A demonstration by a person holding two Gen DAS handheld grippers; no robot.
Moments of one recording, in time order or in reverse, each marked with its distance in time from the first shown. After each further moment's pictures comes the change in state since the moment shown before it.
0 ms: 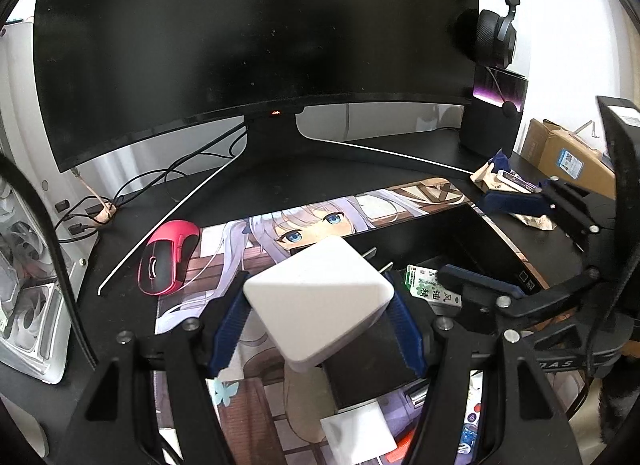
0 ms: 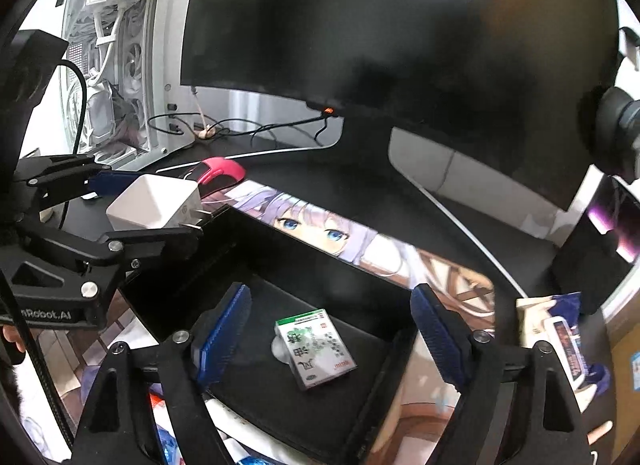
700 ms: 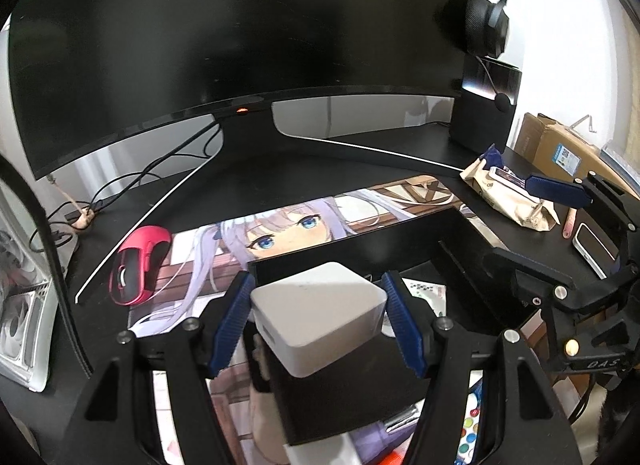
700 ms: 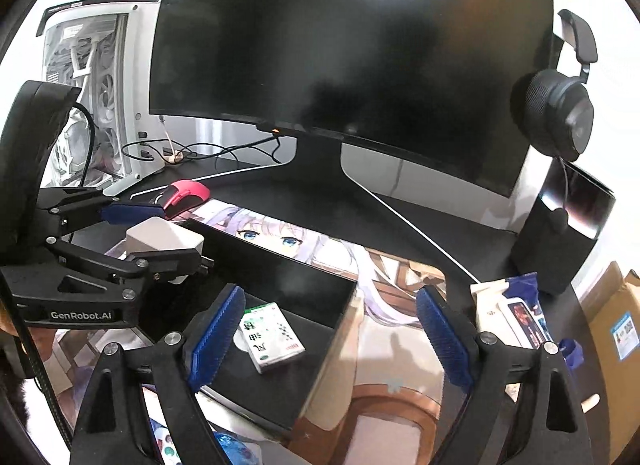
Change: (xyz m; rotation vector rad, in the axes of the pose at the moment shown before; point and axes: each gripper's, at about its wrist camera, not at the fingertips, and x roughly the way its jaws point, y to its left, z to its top) left arm 0.023 -0.024 0.008 0.019 0.018 -0.032; right arm -0.032 -0.033 -0.013 0.084 -0.055 -0.087
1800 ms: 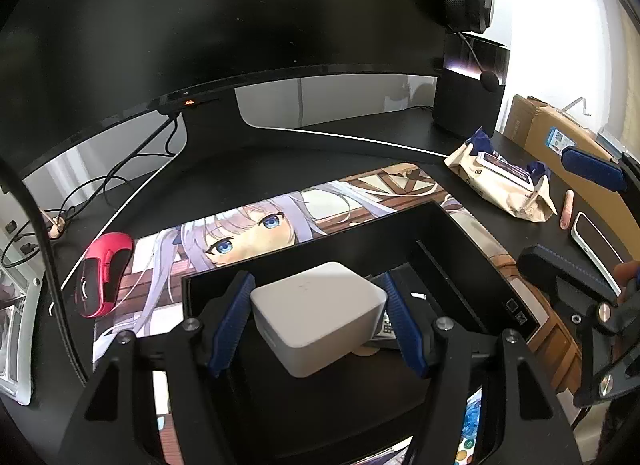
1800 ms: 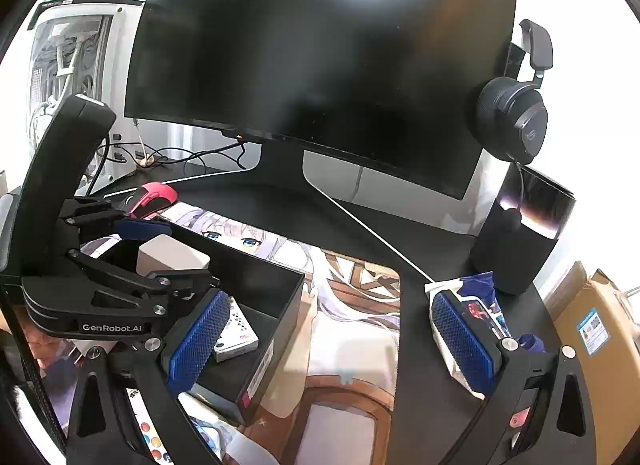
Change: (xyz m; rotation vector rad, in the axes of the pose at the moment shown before) left arm 0.029 -0.027 0.006 0.032 0.039 -0.037; right arm -0.017 -0.015 -0.011 -0.013 -0.041 -0.121
